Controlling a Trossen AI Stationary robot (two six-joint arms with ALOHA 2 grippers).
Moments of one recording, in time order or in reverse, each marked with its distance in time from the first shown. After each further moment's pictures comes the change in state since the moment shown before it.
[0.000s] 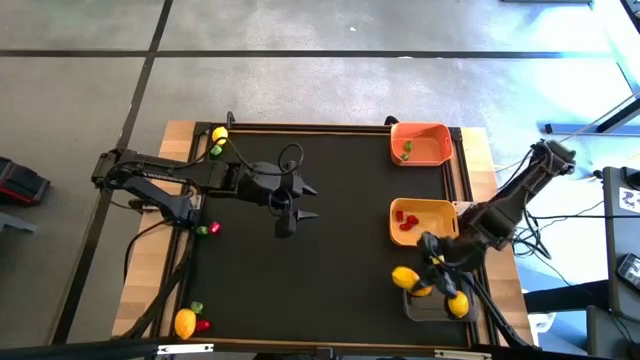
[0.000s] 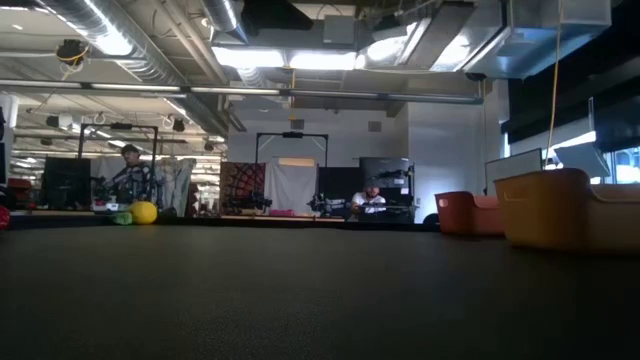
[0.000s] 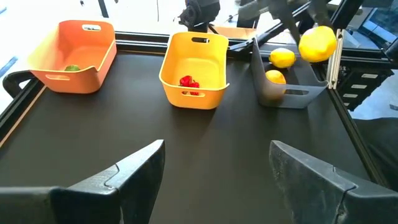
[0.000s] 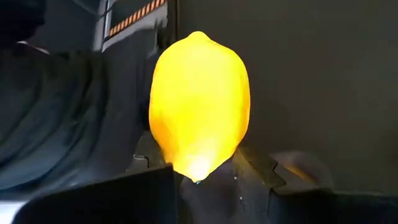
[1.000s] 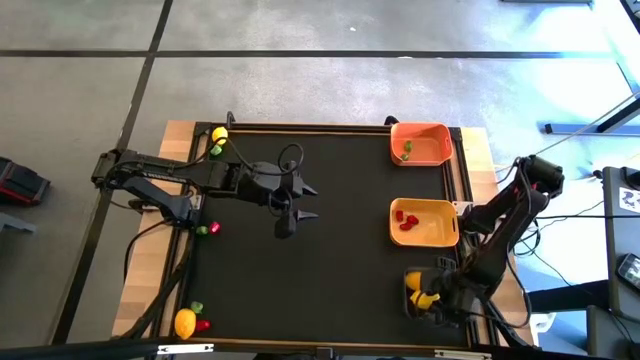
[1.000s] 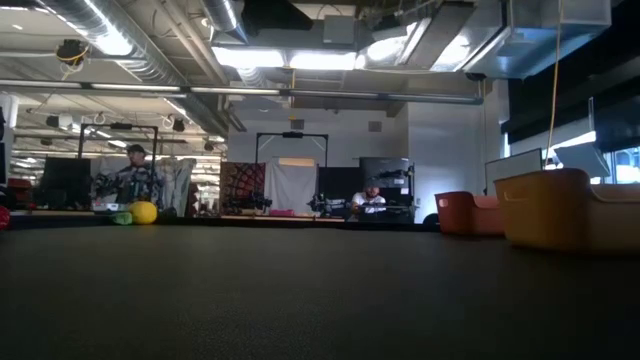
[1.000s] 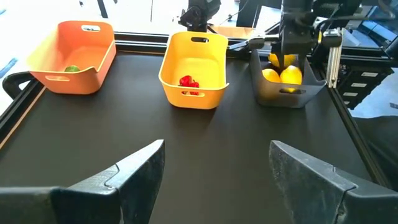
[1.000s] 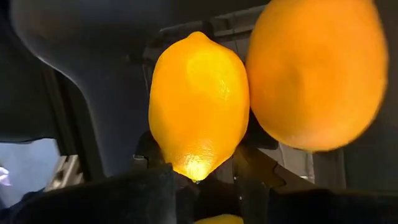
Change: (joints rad) left arm 0.000 0.000 0.000 0.000 0.002 0.008; right arm 0.258 0.427 -0.001 -0.130 -0.087 0.289
